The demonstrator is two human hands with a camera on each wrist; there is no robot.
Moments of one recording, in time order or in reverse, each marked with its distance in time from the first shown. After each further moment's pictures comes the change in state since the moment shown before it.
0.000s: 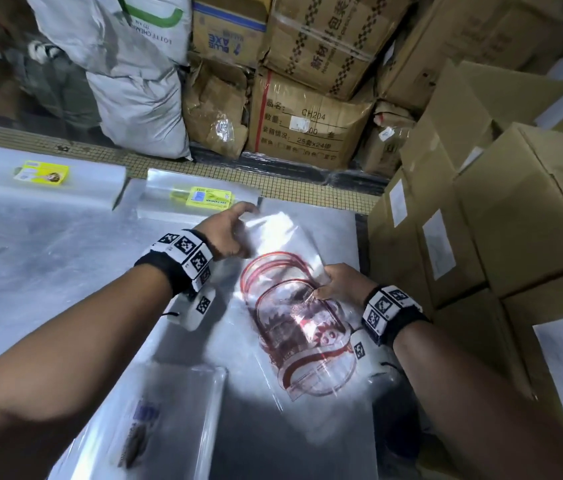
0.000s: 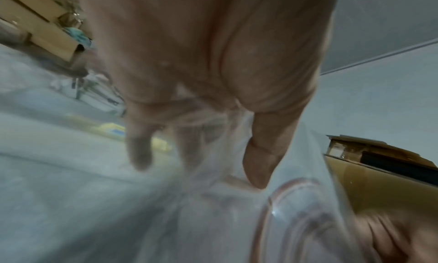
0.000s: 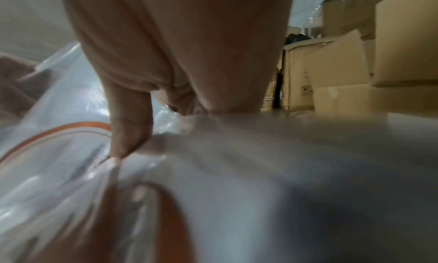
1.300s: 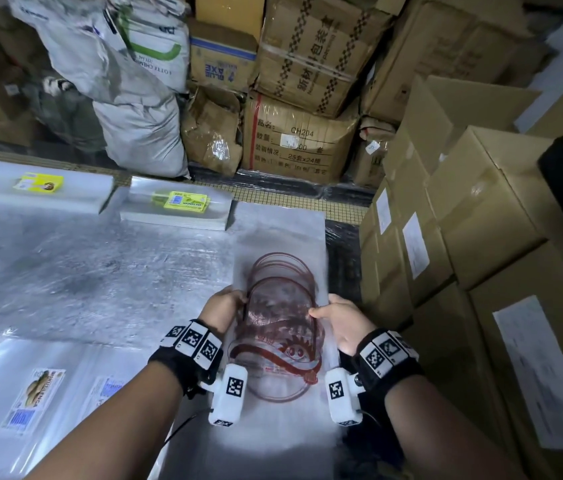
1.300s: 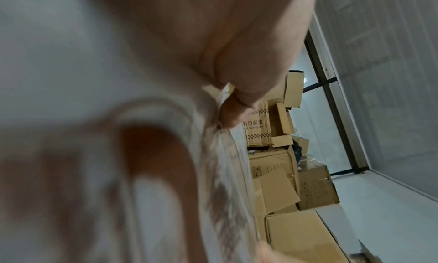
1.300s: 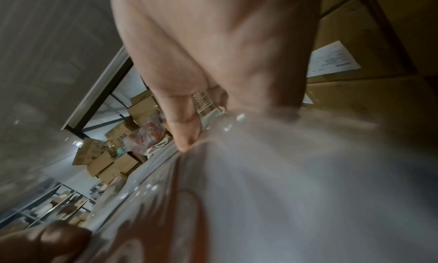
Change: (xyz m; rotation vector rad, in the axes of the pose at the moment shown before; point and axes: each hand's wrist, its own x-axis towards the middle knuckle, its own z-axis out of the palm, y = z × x) left_hand -0.061 0.006 0.152 -0.780 0.304 -0.300; right_hand -0.064 0.072 0.035 1.064 0.150 0.232
